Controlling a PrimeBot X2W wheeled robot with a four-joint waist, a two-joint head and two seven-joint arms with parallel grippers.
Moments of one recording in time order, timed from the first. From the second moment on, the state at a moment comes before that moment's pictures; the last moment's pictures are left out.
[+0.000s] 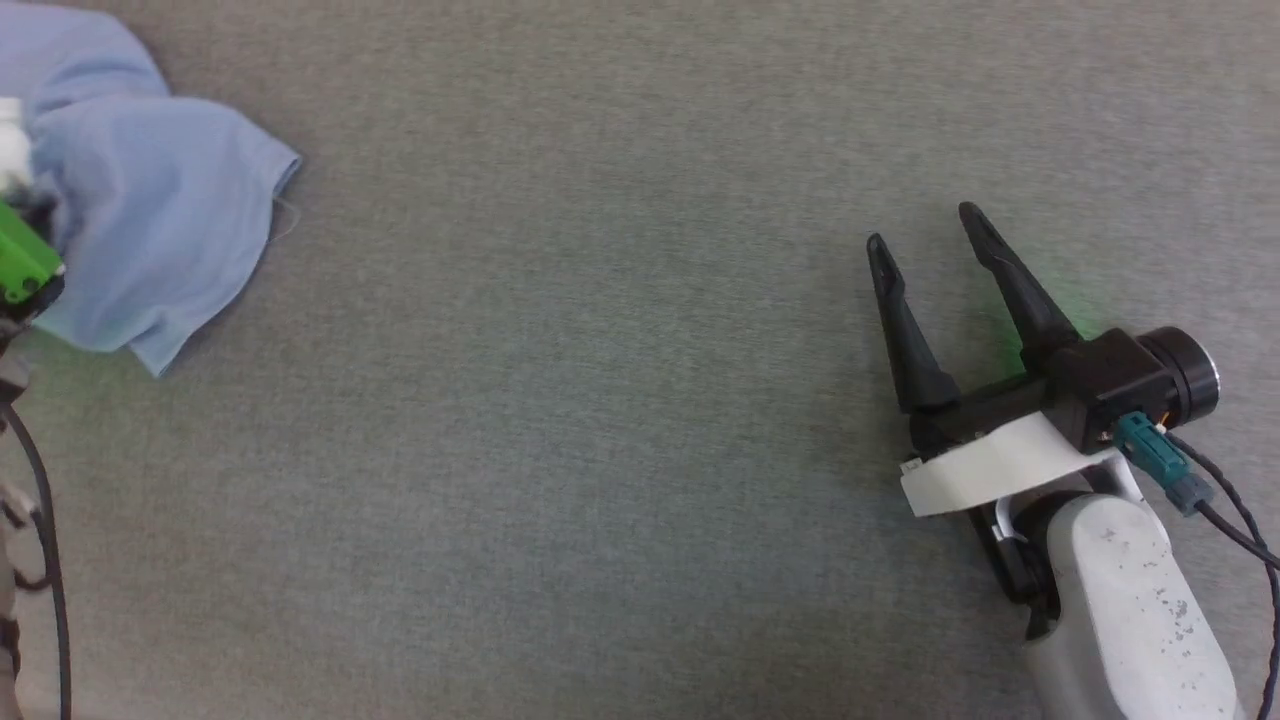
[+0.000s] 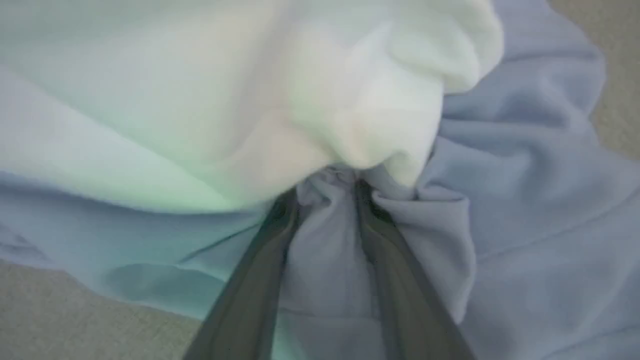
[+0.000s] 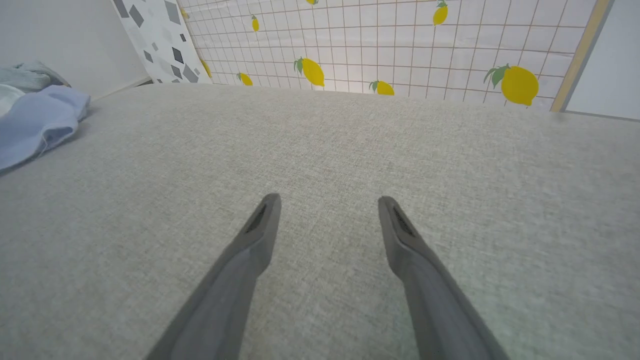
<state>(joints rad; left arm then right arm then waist) -0.75 0.51 0.07 0.52 -0.70 0.20 0.70 -0.31 -0.05 0.13 0.03 0.01 0.13 -0.14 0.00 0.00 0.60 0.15</state>
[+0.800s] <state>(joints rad) -1.03 0.49 -0.23 0.26 -0.33 0.08 0.07 -0.11 -0.05 0.05 0.18 0.13 0.13 -0.19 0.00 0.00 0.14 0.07</state>
